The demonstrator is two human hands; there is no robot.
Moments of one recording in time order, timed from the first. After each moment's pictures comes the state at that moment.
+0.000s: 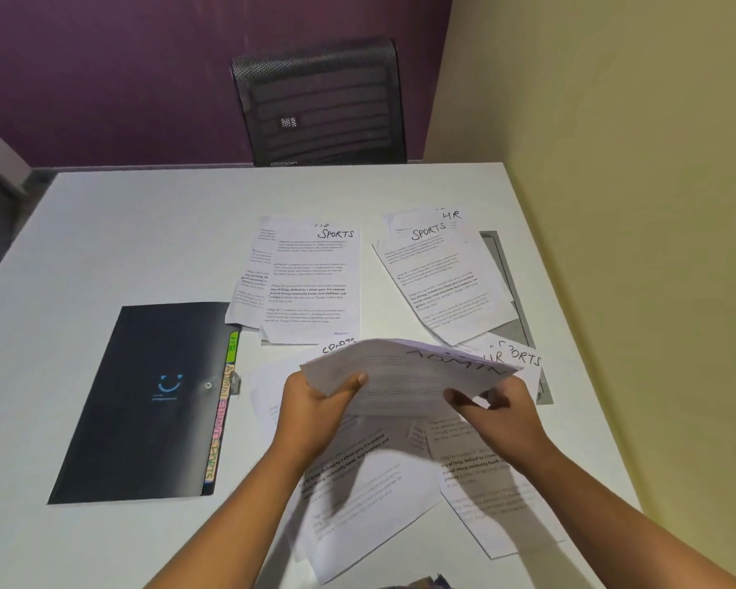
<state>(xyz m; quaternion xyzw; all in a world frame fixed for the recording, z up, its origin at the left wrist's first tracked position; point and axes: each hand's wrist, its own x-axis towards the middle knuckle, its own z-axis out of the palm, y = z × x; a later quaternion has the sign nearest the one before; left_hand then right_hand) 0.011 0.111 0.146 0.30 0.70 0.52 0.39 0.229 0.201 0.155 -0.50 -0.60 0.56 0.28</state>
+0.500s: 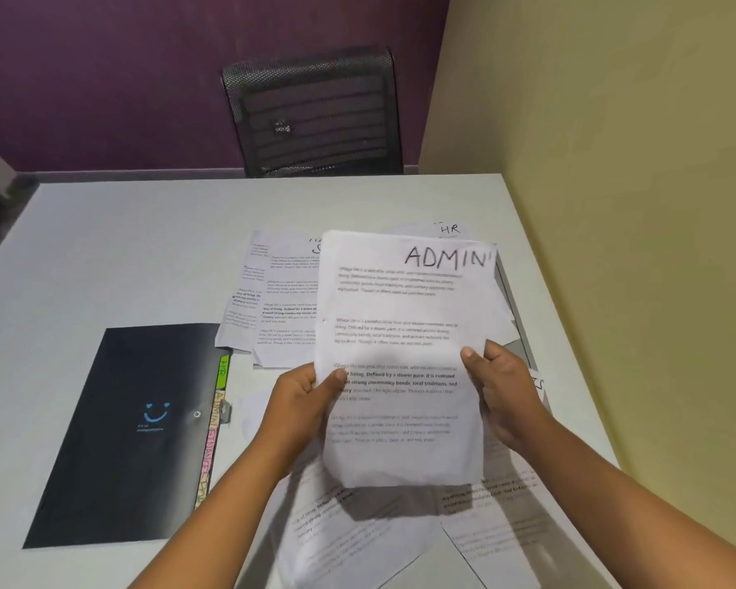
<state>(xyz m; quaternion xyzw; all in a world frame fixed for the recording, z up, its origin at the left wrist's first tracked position) -0.018 0.148 0.157 0.23 0.65 0.52 0.50 0.203 0.277 0.131 -0.51 -0.41 0.69 0.31</state>
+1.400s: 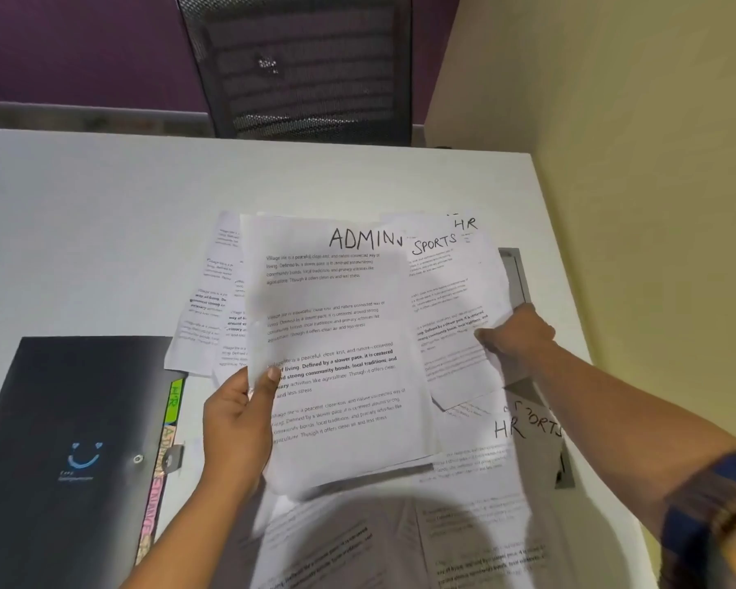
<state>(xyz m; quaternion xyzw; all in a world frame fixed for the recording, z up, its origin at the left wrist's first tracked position) -0.062 0.210 0.091 0.08 0.72 0.59 0.37 0.184 0.484 0.039 -0.75 -0.60 0.27 -0.10</state>
